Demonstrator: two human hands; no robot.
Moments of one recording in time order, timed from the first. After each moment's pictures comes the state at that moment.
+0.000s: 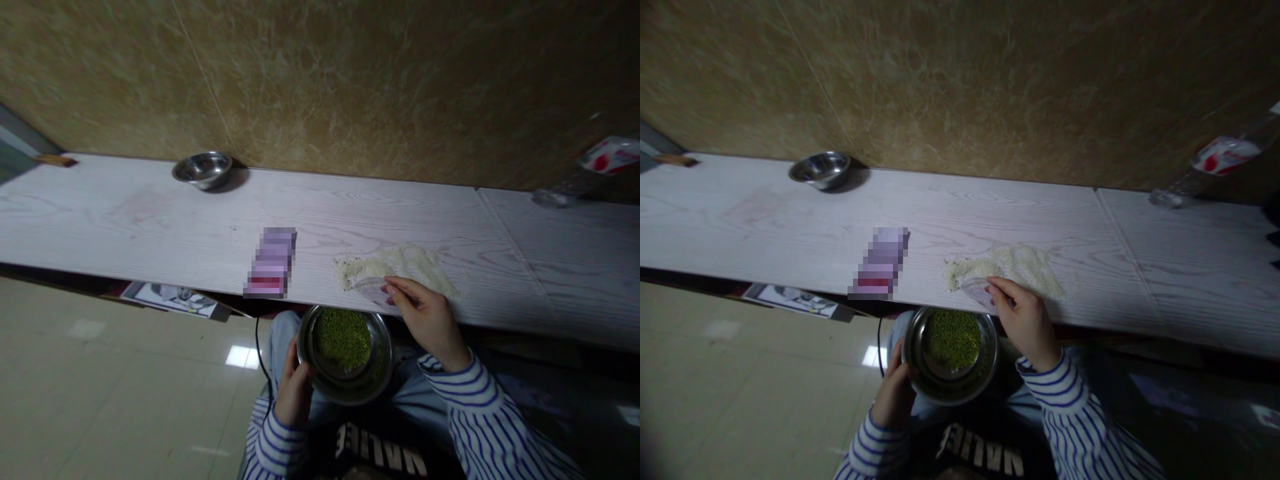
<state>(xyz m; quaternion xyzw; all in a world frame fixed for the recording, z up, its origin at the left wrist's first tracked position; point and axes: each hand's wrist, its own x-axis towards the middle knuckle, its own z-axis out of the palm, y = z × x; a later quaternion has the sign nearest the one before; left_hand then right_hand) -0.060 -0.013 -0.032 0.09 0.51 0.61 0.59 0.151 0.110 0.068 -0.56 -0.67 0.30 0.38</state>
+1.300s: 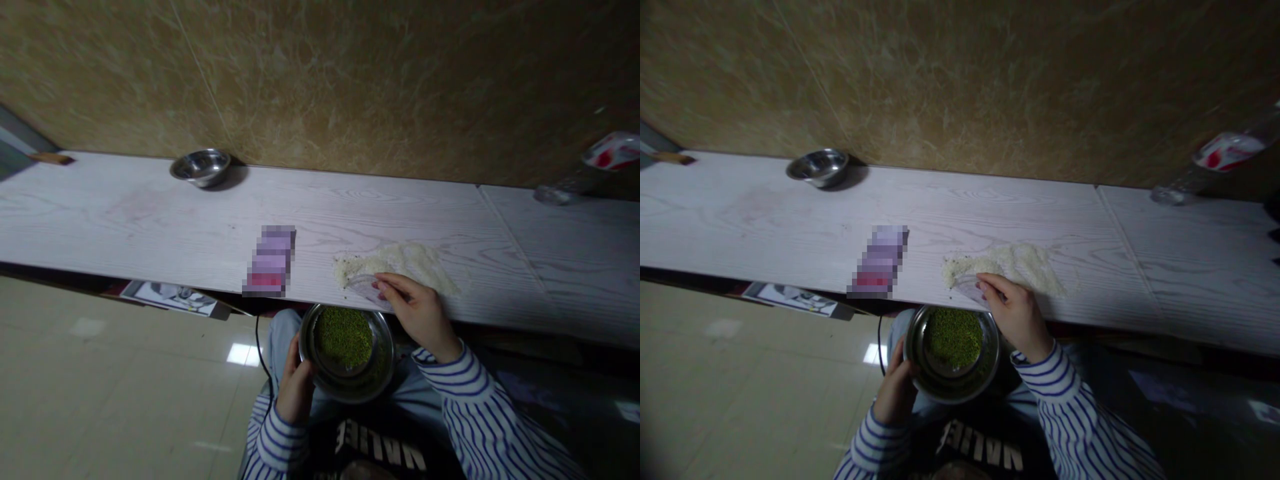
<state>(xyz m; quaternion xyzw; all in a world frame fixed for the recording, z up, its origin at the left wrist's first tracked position) -0.059 -0.012 -0.027 0.11 0.52 0.60 0.59 0.140 0.115 0.068 -0.54 -0.68 0.32 0.38</state>
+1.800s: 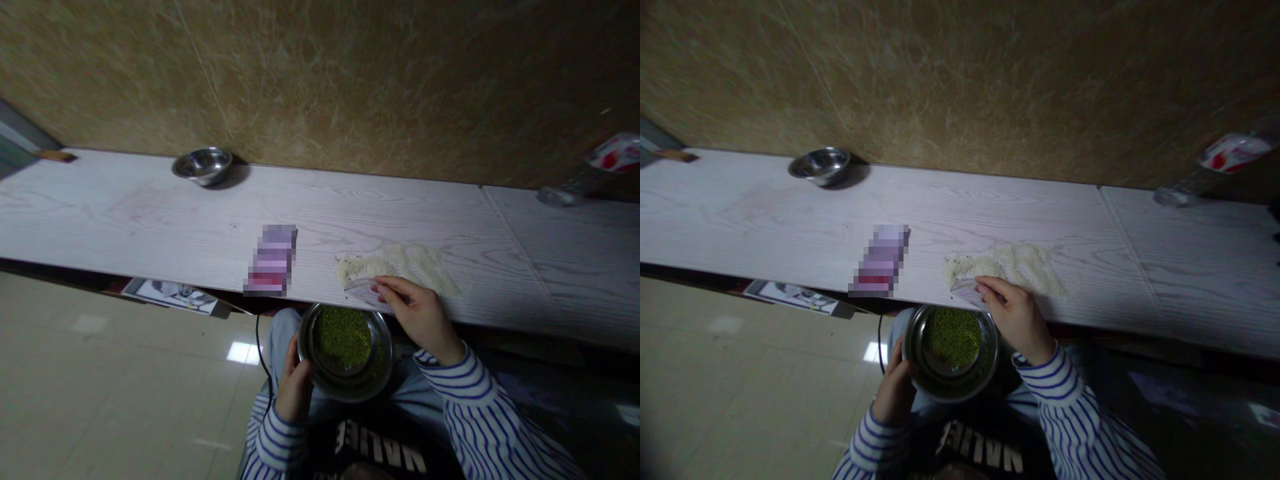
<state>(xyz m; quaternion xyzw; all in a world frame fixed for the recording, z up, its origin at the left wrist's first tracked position) -0.053 -0.012 -0.019 0.10 0.52 0.62 0.57 0.139 0.115 0.069 -0.53 -0.69 0.33 0.37</state>
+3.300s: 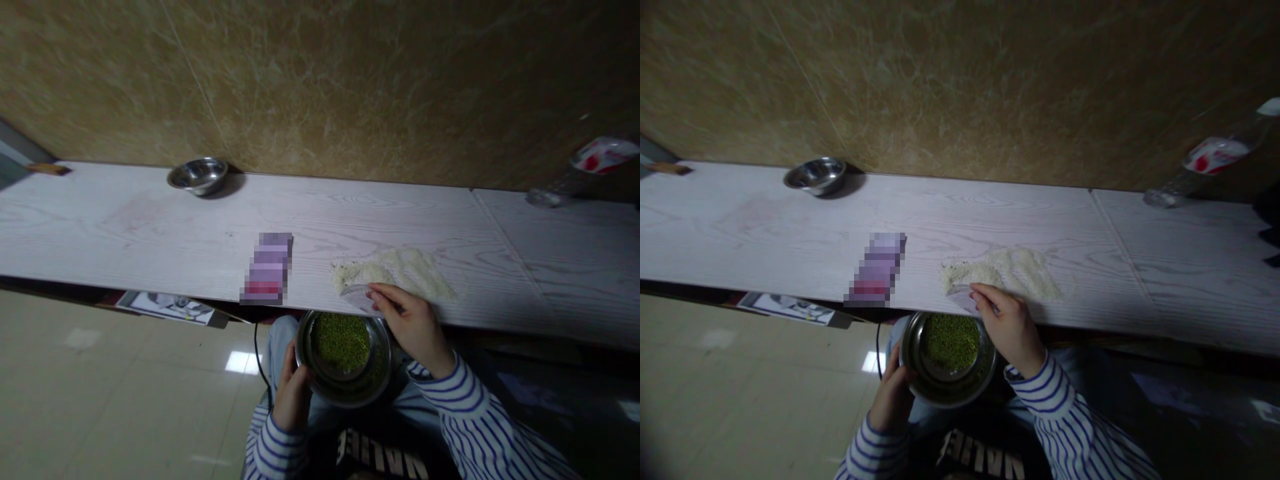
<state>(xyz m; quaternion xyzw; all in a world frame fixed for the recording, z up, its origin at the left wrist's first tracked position) -0.063 -0.007 -0.026 0.09 0.52 0.61 0.59 0.135 0.107 0.069 -0.54 -0.69 0.30 0.37</state>
